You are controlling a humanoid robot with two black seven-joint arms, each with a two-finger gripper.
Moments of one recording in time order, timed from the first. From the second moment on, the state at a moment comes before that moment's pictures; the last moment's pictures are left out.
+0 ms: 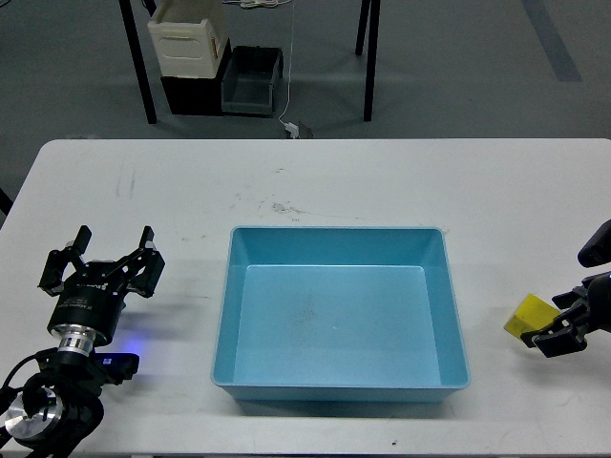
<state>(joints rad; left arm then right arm) 0.05 0.36 -1.01 -1.42 -0.66 -0.49 -0.33 0.96 -0.86 0.02 1.24 -2.00 0.48 0.49</state>
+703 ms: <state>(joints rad) 0.05 0.35 -1.01 -1.41 -0.66 -0.49 -0.36 0.95 -0.84 0.02 1.23 -1.99 0.45 0.49</state>
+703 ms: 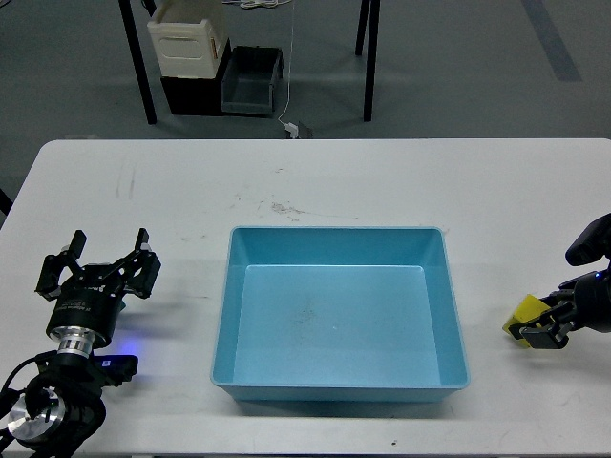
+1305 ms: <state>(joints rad) 0.05 0.35 -1.01 -1.41 -0.66 -0.49 -0.36 1.27 -0.88 0.15 1.18 -1.96 0.45 0.49</state>
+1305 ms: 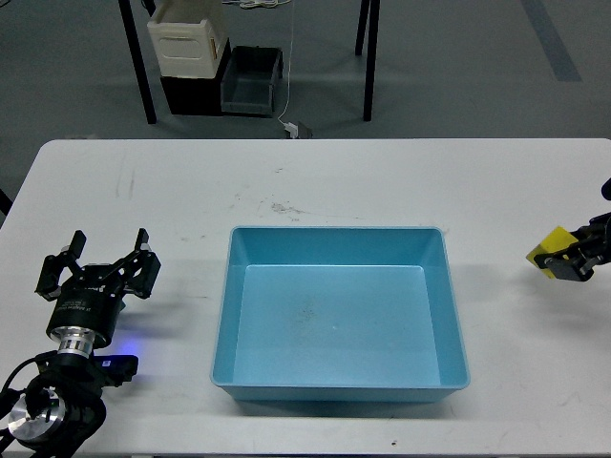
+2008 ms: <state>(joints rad) 0.05 0.35 -1.06 -1.41 -0.66 -0.49 -0.39 1.54 -0.42 -0.14 1.32 -1.85 0.49 0.49</state>
